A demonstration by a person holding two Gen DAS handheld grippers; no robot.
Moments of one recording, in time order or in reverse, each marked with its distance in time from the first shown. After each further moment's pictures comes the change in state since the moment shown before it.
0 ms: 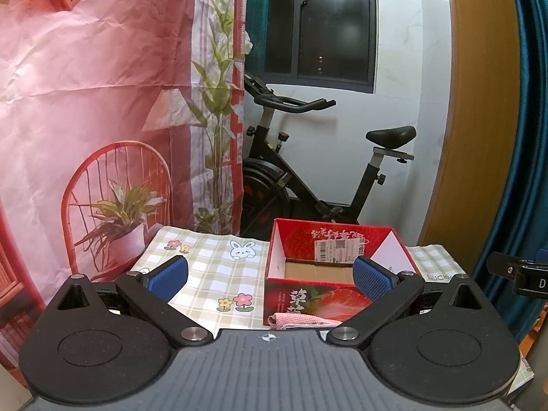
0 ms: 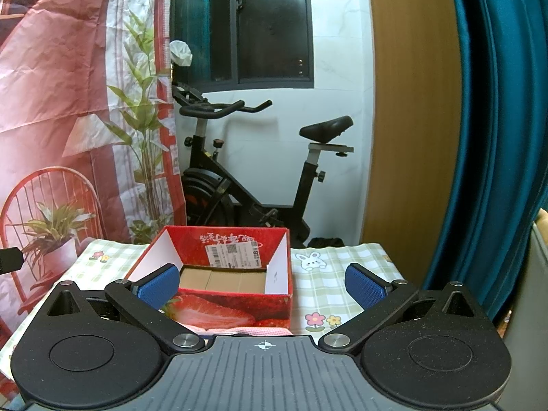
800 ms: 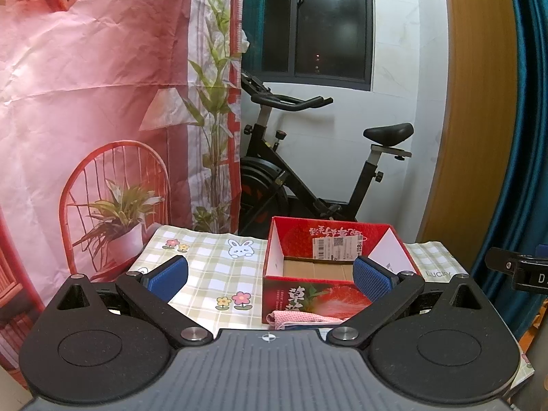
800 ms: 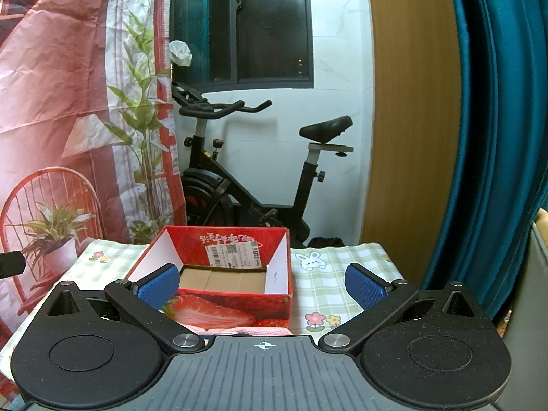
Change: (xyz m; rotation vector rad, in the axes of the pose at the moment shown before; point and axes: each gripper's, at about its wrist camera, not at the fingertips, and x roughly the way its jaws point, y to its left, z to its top) left arm 0.000 0.000 -0.004 0.009 0.001 -0.007; right arm -0.002 0.001 -0.001 0.000 -0.001 0.000
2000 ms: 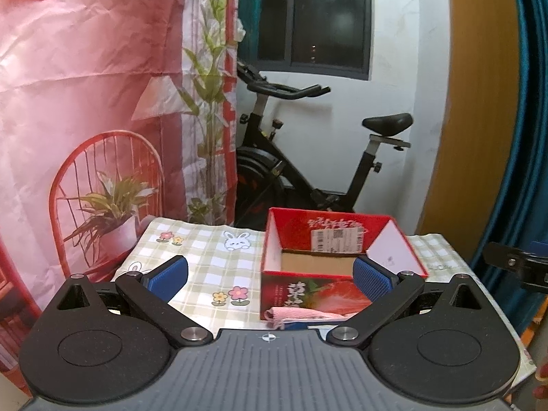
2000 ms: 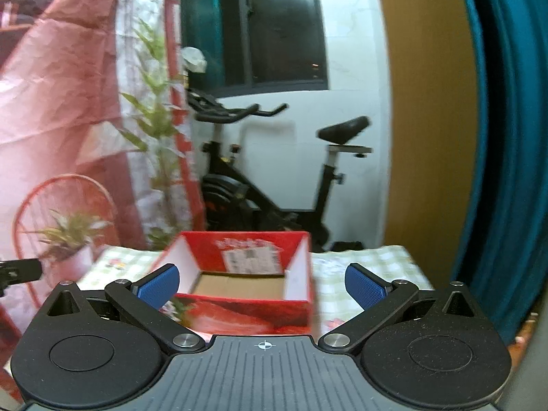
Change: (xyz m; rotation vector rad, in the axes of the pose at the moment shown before) left arm 0.030 0.006 -0.002 -0.008 0.041 -0.020; right arm 0.017 -0.007 -0.006 0.029 -0.027 0.104
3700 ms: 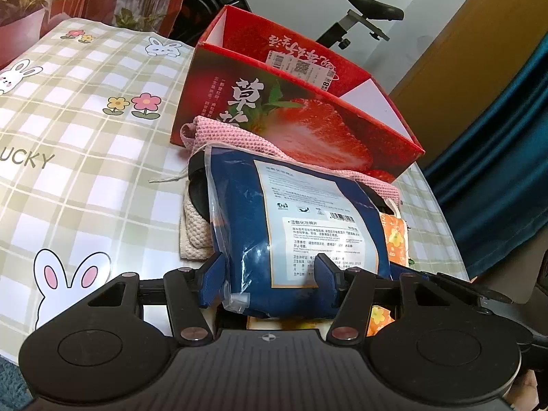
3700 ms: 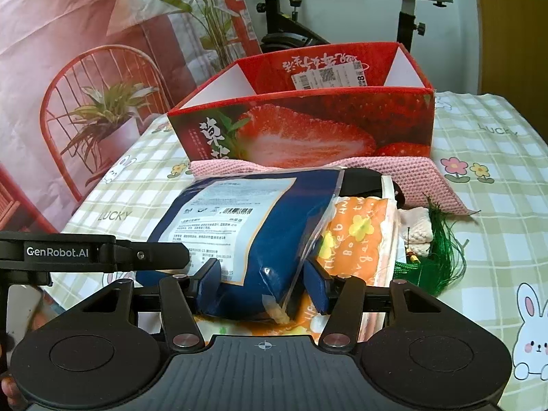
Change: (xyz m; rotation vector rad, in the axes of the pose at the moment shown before) left arm 0.158 0.008 -0.140 -0.248 0.458 -0.369; right arm 0.130 0.026 -0.149 0.053 0.452 0.253
